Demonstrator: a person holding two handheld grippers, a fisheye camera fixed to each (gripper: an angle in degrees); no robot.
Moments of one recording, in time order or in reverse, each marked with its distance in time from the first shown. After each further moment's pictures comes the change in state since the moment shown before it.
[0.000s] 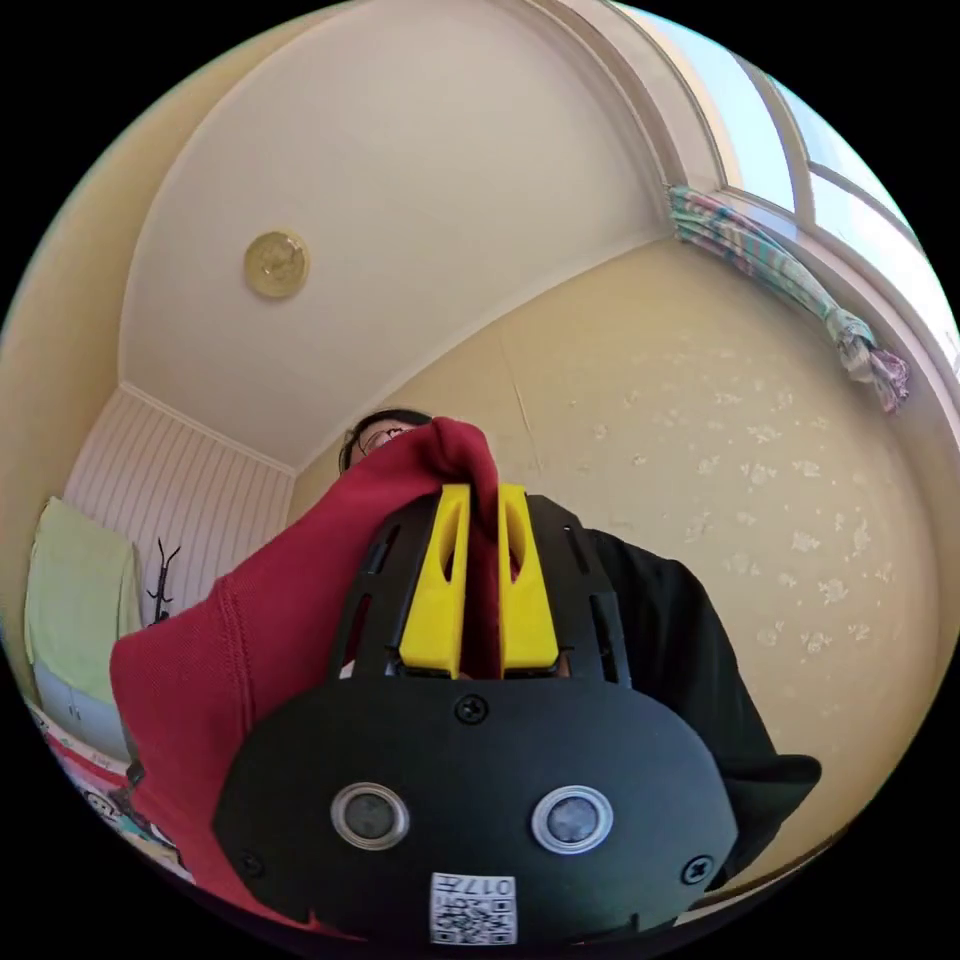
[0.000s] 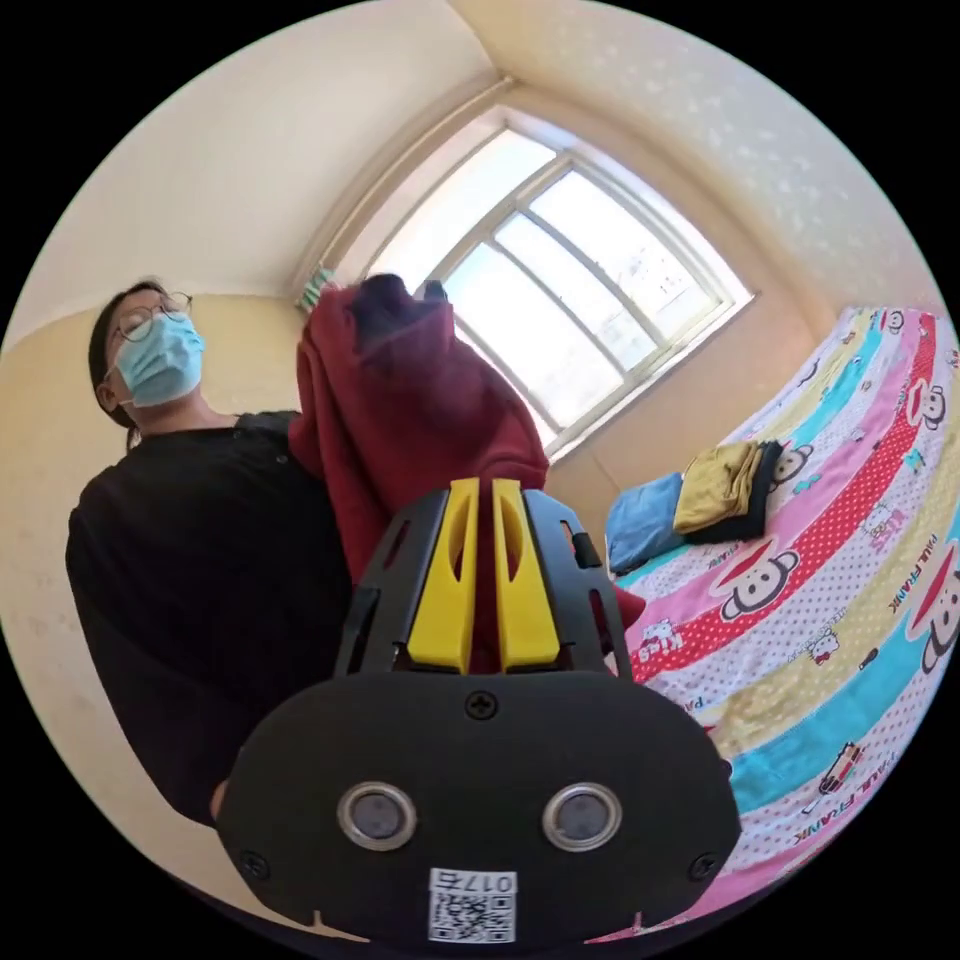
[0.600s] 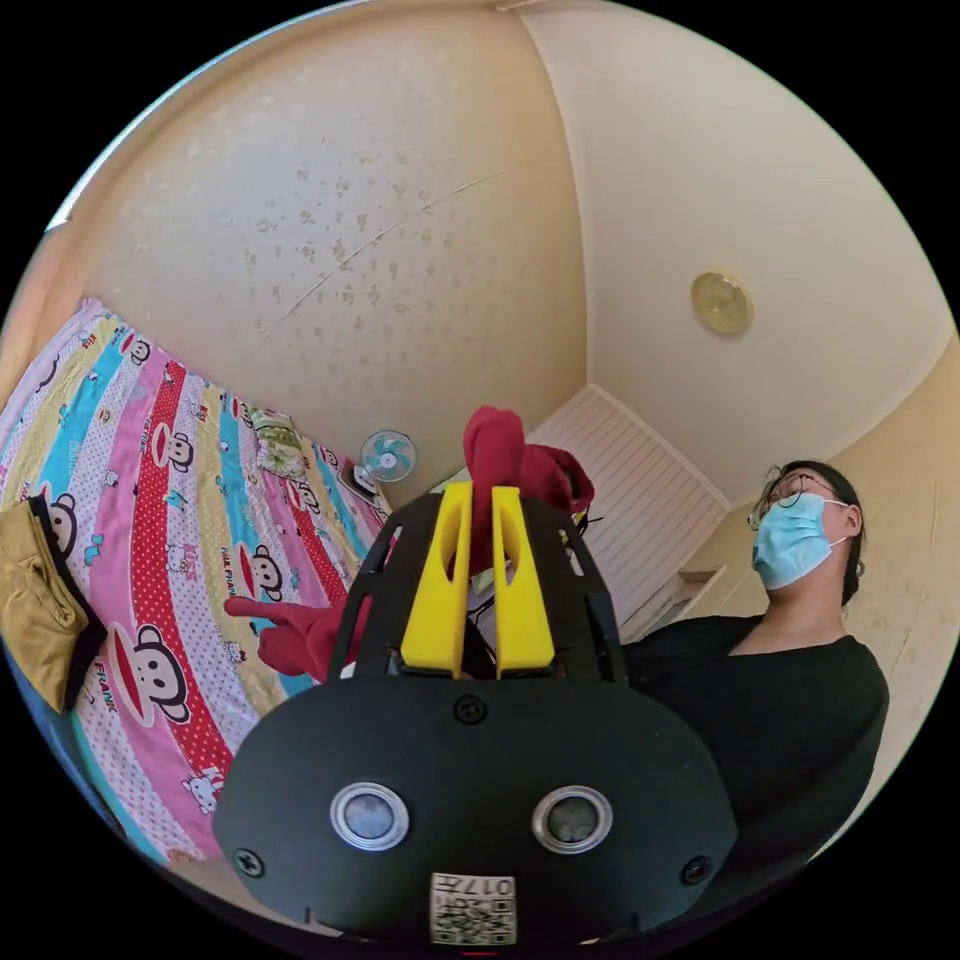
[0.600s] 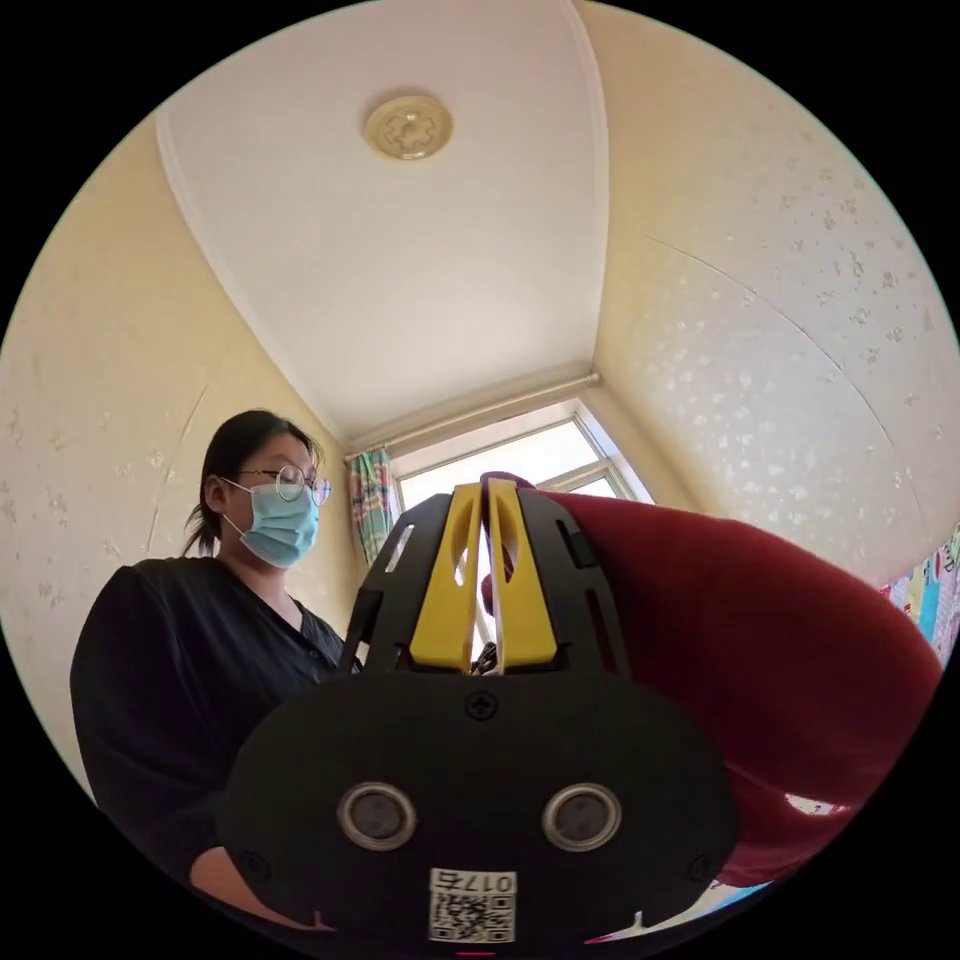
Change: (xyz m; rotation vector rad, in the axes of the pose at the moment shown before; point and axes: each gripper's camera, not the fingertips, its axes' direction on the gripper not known) left arm 0.010 -0.018 -0.179 0.047 -1.432 -0.405; right arm -0.200 -0.122 -0.132 0.683 0.129 -0.433
